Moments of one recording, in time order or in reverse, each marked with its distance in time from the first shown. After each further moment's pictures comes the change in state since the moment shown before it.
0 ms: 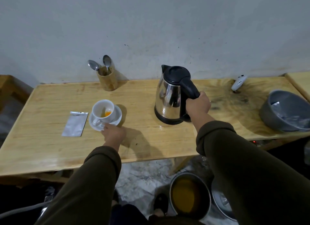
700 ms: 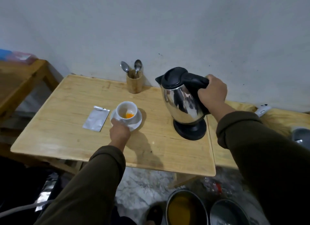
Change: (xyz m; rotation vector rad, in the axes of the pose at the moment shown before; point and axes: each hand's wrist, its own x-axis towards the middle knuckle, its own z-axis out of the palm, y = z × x) left_hand 0.002 -0.006 -0.051 -0.265 0.087 -0.041; right_hand 0.001 -0.093 0.029 -0.474 -0.039 -0.638
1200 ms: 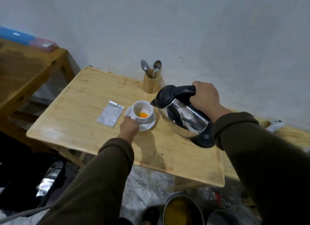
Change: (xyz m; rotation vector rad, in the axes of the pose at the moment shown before) left_hand 0.034 -0.006 -0.020 0.071 -0.133 0.038; right_hand -0.008 -0.071 0.040 -0.328 -0.250 -0.330
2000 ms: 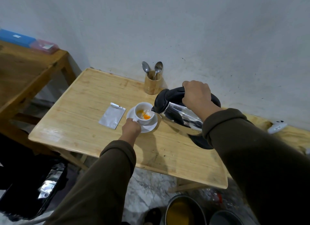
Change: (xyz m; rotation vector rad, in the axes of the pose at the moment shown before) left_hand 0.001 0.005 -0.005 0.091 -0.063 -0.037; right_hand 0.008 -0.035 -0.002 -0.292 -0.059 -0.099
